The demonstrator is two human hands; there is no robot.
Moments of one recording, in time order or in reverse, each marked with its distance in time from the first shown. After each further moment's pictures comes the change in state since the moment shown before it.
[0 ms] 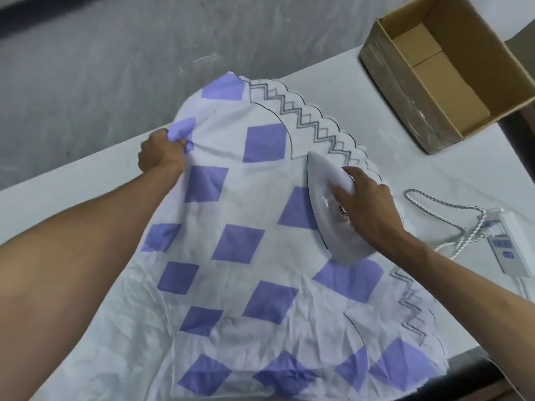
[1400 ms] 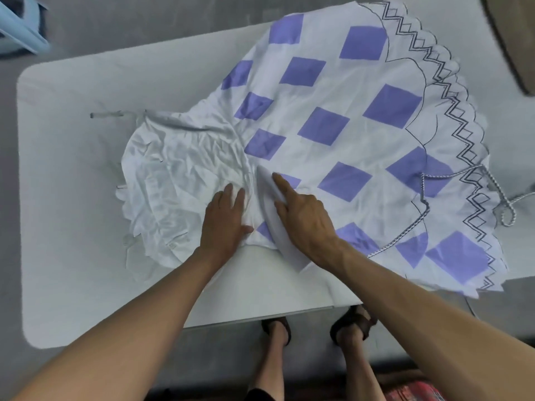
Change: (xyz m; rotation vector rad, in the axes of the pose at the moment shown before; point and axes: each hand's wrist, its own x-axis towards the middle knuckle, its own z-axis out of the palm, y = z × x) left_hand -0.272 -0.338 0.011 0.325 -0.271 0.514; right_hand -0.269 -0.090 0.203 -0.161 -0.301 -0.460
